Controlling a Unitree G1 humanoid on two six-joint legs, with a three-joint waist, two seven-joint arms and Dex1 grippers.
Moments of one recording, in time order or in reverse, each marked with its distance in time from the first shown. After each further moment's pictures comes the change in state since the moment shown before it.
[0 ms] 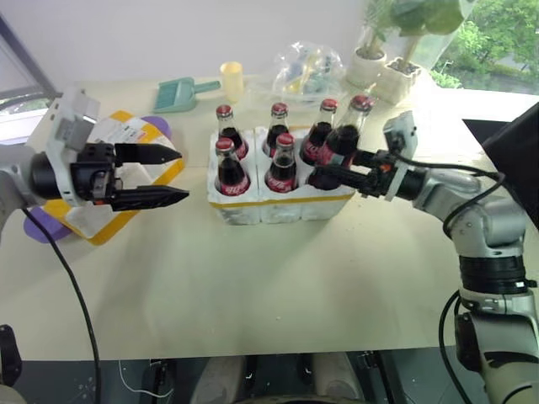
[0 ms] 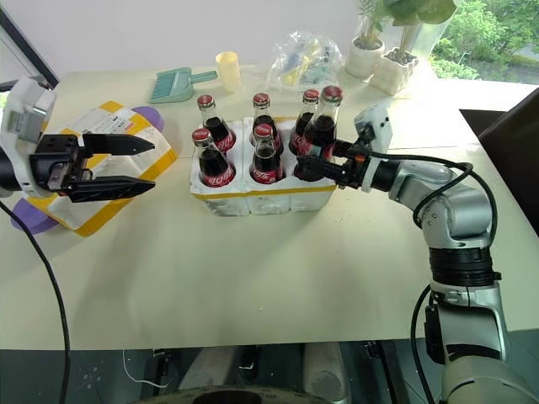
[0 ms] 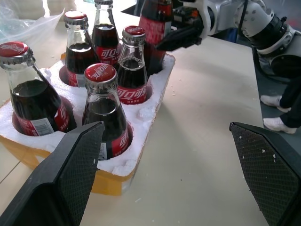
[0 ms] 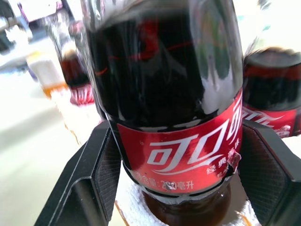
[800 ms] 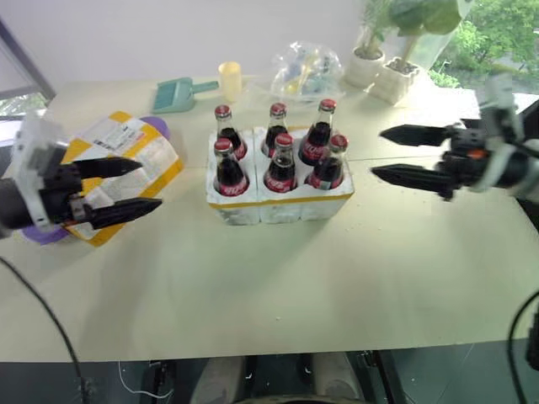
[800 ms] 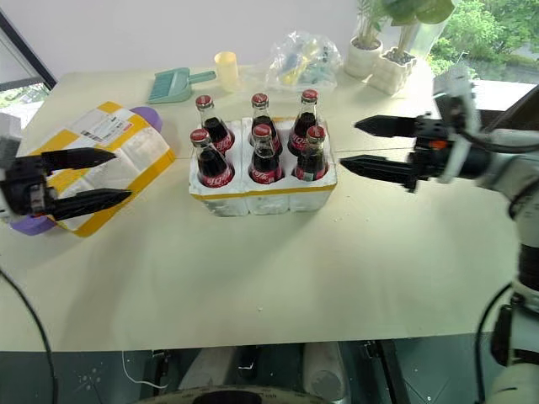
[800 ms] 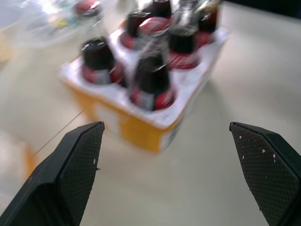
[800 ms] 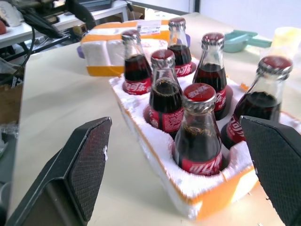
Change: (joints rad) left arm 0.452 0.042 0.377 -0.214 0.175 -0.036 0.209; right arm 0.015 -0.393 -0.246 -0.089 0.219 0.151 0.345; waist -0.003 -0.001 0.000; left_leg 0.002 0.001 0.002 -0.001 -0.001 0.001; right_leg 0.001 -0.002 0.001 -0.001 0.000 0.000
